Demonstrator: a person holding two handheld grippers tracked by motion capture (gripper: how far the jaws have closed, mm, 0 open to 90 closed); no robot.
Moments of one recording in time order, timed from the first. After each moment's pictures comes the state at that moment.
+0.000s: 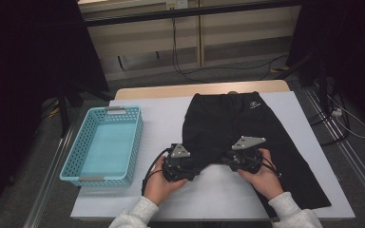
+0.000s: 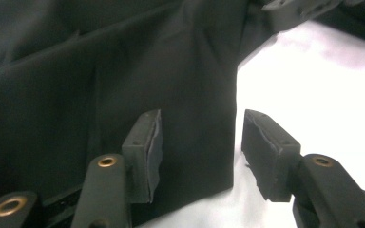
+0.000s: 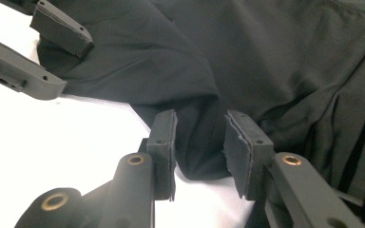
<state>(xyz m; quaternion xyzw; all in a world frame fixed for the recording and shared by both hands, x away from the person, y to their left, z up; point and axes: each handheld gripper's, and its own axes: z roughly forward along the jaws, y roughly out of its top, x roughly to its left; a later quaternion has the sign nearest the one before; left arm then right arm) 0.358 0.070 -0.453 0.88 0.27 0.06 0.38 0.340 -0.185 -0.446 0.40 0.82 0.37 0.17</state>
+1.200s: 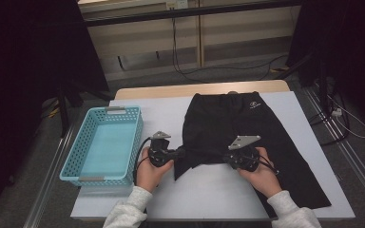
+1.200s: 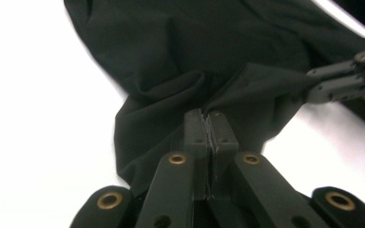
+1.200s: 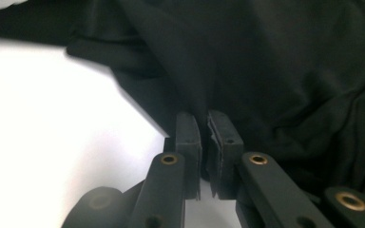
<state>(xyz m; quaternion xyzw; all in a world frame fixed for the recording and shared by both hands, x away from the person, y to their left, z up) 0.399 0.109 -0.444 0.81 0.40 0.01 0.43 0.348 -0.181 -0.446 0.38 0.84 0.35 0.16</state>
